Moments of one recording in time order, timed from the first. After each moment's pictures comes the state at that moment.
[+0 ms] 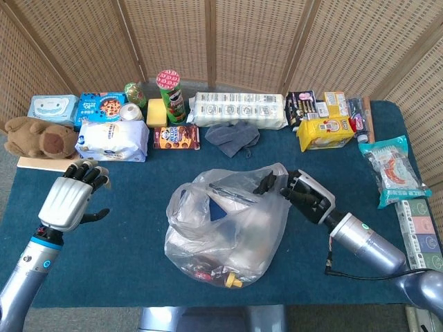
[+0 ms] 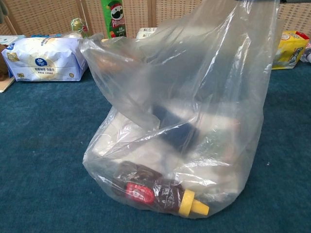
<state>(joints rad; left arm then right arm) -0.41 -1.05 -0.15 -1.96 1.40 1.28 0.40 0.09 -1.39 1.25 -1.88 -0.54 -0.24 0.43</state>
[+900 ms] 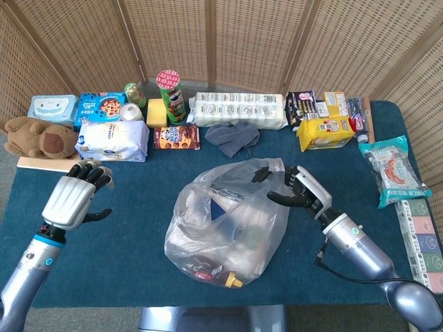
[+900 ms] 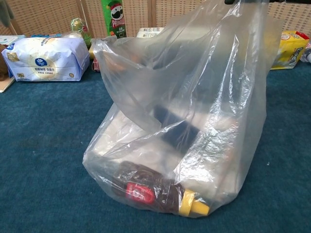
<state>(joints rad) -0.43 -1.05 -0.14 -1.94 1.40 1.26 0.38 0.08 -1.47 1.20 -1.95 -0.86 -0.04 0.26</state>
